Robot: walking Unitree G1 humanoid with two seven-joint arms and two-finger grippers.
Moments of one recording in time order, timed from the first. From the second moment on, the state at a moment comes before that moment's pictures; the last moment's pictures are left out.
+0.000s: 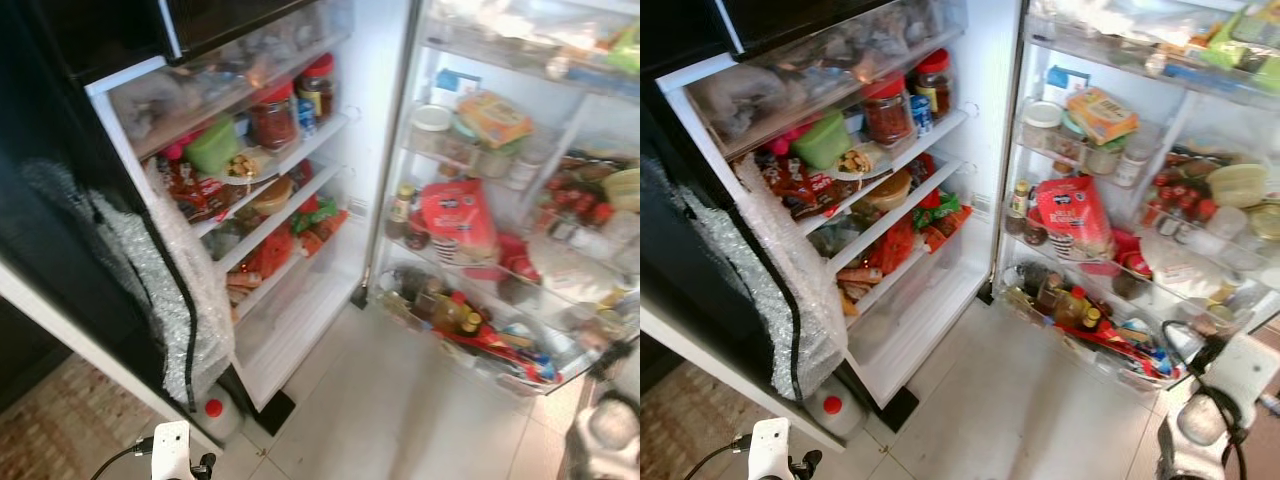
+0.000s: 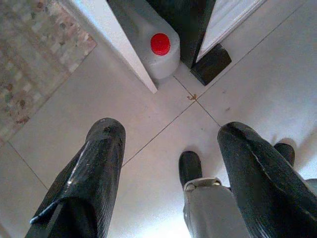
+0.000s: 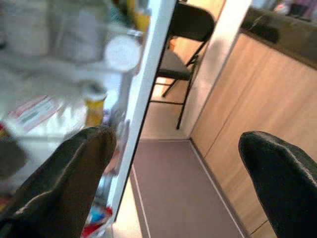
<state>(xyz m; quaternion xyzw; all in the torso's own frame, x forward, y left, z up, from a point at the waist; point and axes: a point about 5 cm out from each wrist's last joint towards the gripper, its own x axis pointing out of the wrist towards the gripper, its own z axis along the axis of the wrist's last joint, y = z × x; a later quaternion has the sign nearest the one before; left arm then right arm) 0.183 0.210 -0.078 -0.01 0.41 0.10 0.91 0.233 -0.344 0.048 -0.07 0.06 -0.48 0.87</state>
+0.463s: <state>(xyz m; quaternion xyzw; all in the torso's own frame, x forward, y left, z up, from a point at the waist) 0.182 0.210 -0.078 -0.02 0.41 0.10 0.91 0.229 -0.344 0.056 -0.06 0.03 -0.52 0.85</state>
